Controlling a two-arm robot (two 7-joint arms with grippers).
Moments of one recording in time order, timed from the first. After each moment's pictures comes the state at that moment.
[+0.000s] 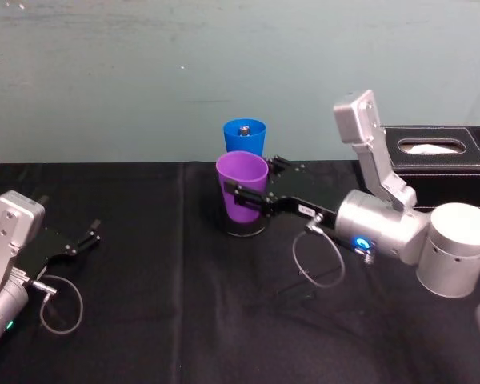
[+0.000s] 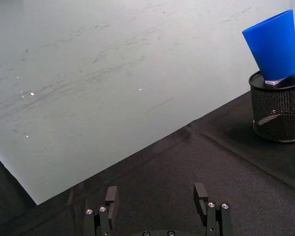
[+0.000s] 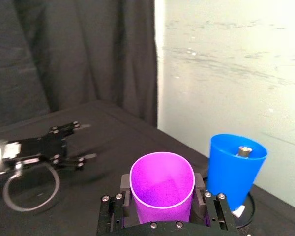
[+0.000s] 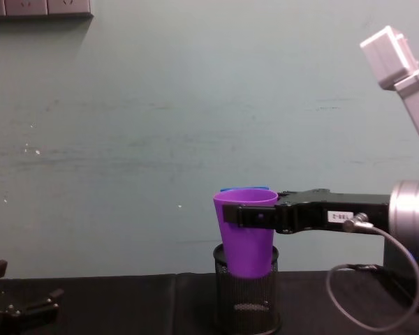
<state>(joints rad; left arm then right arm) -0.20 0.60 0.45 -1.41 -0.25 -0.12 0.03 0.50 0.41 -0.53 -1.39 0.50 0.14 0.49</state>
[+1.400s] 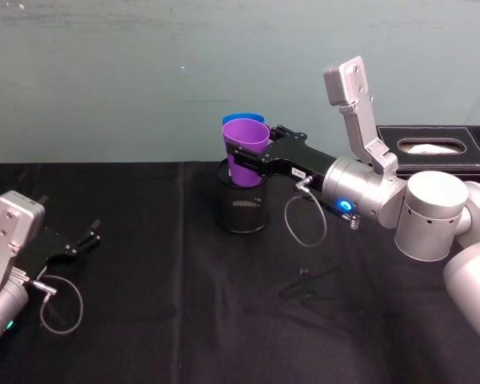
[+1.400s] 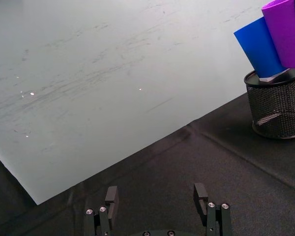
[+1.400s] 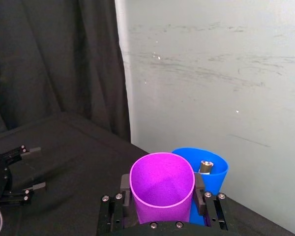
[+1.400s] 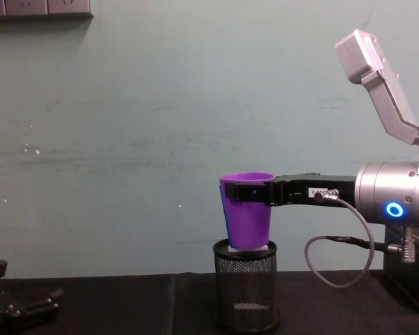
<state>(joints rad) -0.20 0.60 0.45 -1.41 -0.25 -0.12 0.03 0.62 0.27 -0.48 -1.19 0.43 0.15 0.46</state>
